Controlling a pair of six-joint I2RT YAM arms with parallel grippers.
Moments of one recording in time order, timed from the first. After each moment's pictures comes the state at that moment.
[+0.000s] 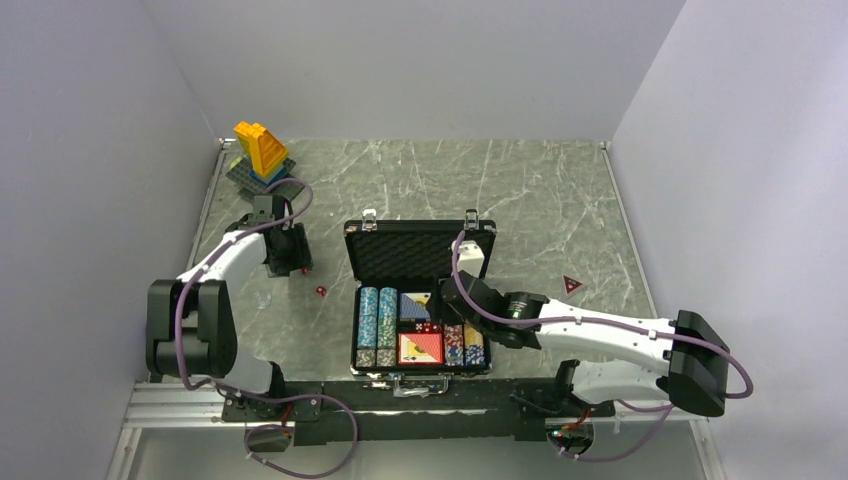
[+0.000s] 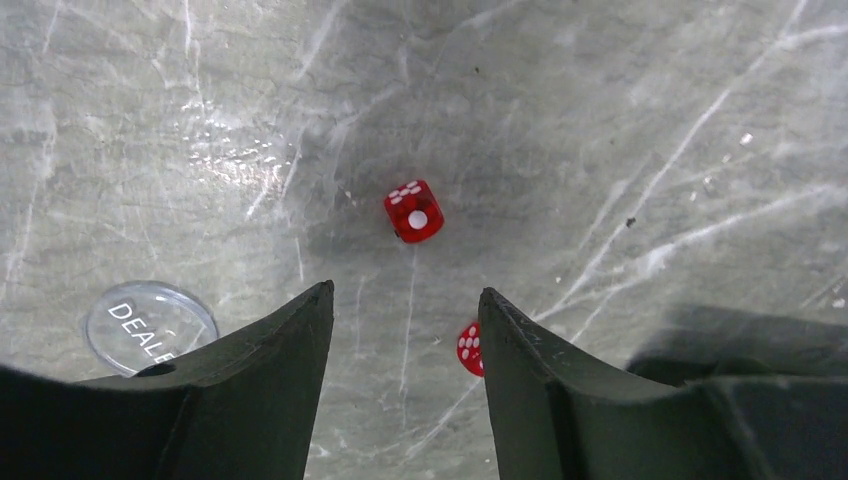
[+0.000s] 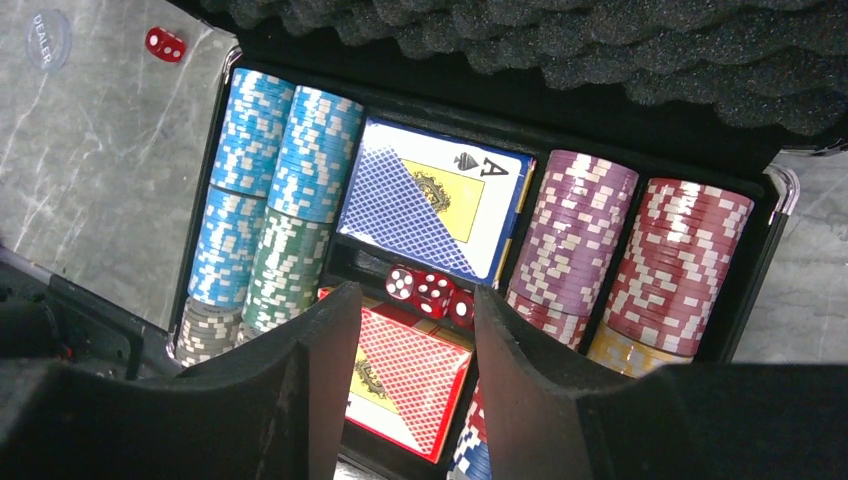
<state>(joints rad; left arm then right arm) -0.02 1.45 0.87 -0.54 0.02 -0.31 1.13 1.16 0.72 -0.30 0.42 0.80</state>
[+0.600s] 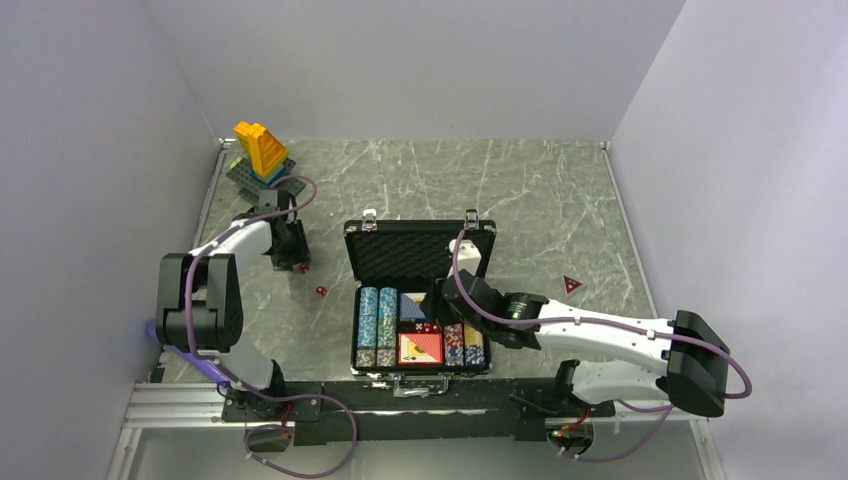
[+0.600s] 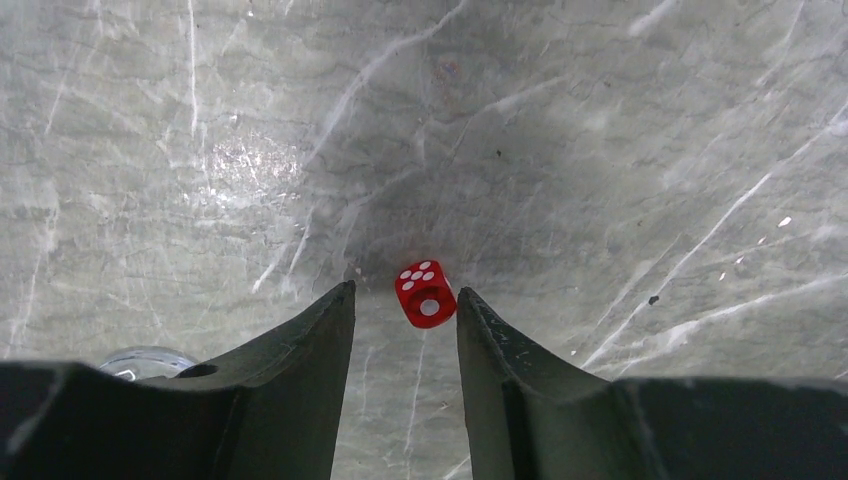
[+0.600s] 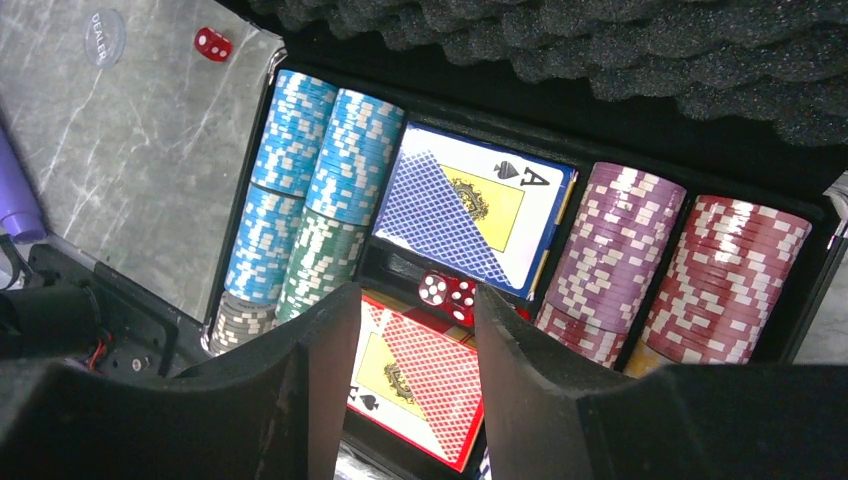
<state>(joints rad) -0.02 1.61 0.95 -0.50 -0.02 -0.31 1.12 1.15 0.69 -0.21 0.36 0.79</state>
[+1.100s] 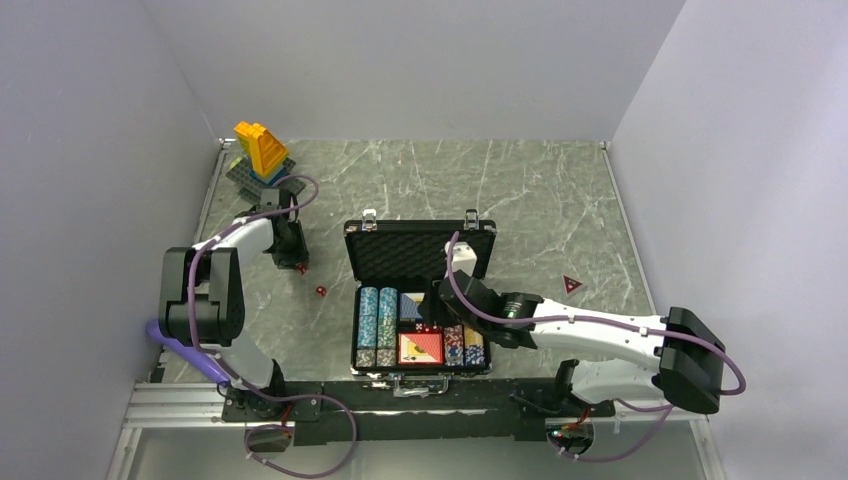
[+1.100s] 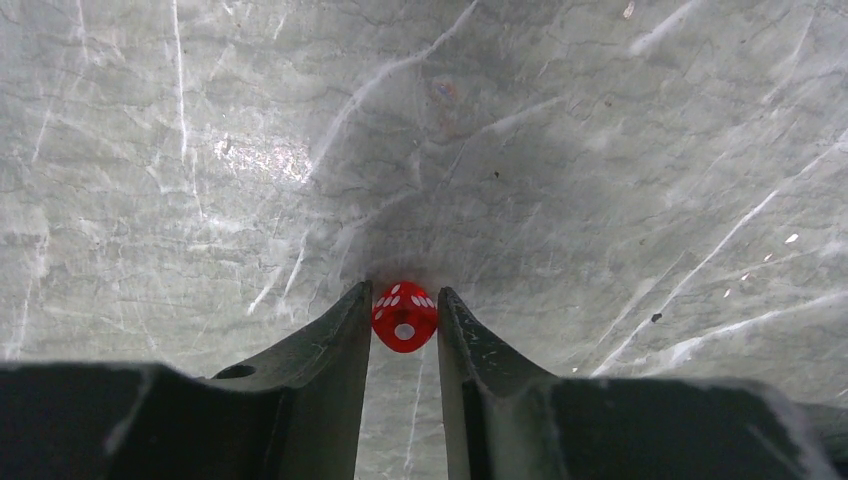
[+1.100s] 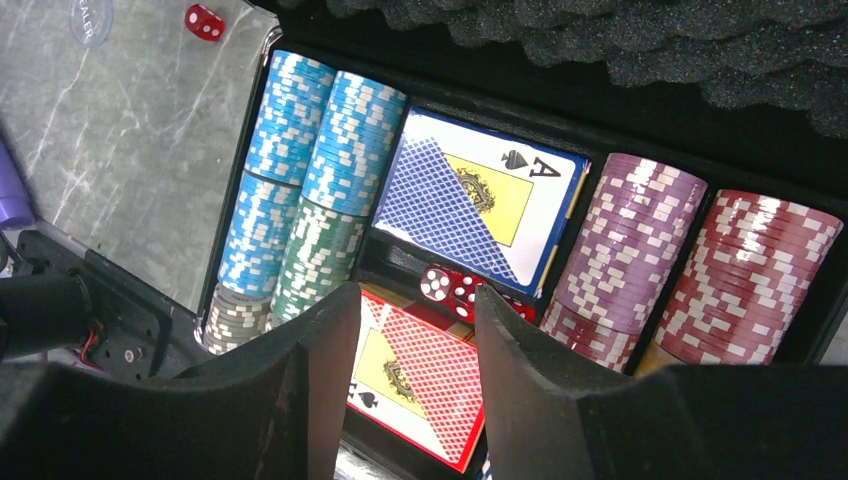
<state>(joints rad) -0.02 1.66 0.97 -0.49 -0.02 -0.30 1.12 1.19 0.69 -0.21 0.33 0.79</state>
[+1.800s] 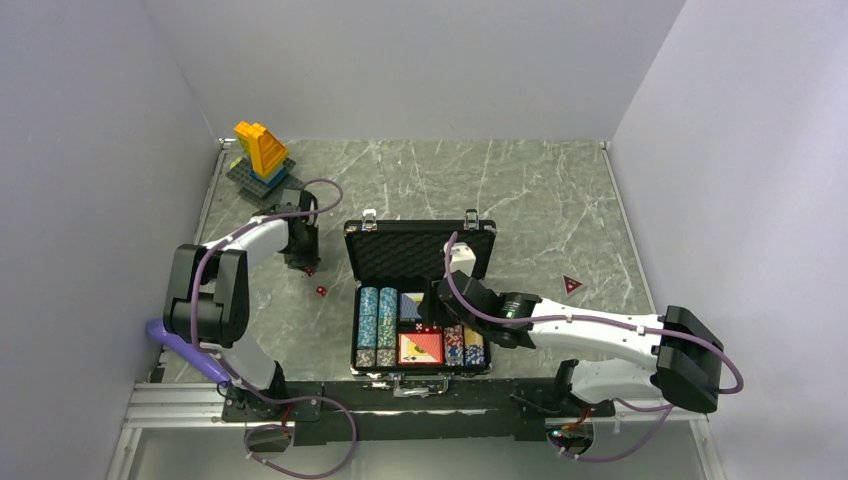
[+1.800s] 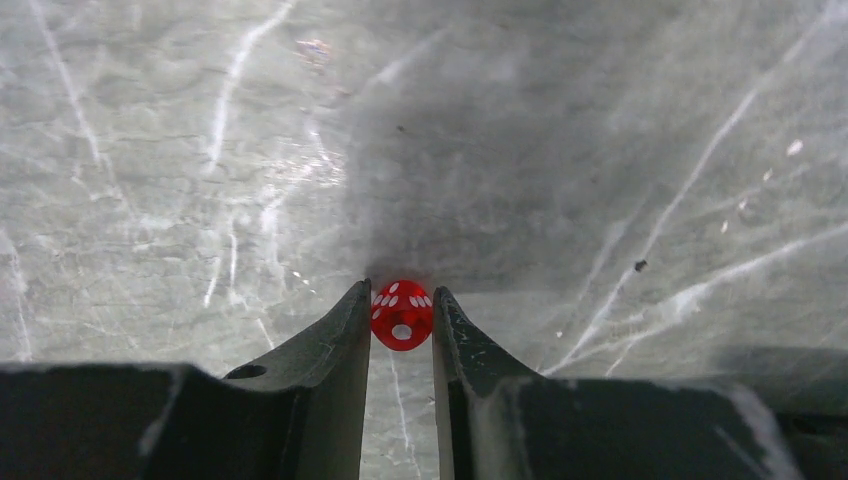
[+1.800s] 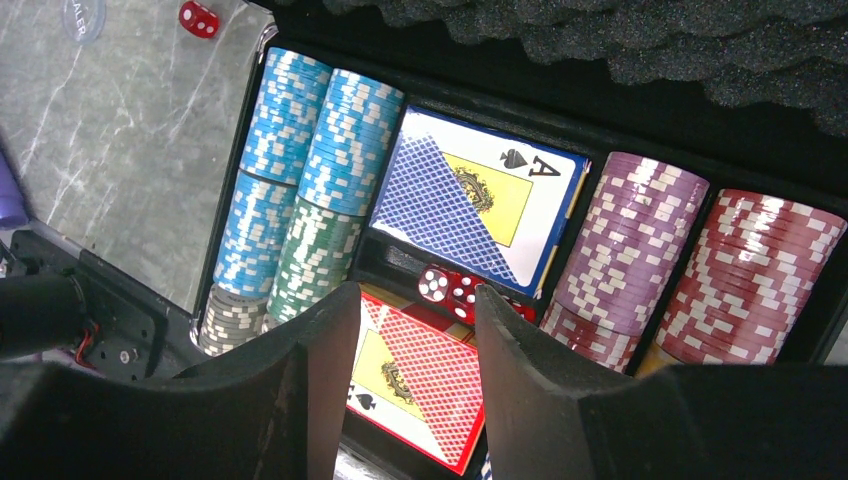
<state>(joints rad) -0.11 1.66 0.98 -0.52 -0.07 -0.20 1.12 1.20 0.69 -0.20 0.33 0.79</state>
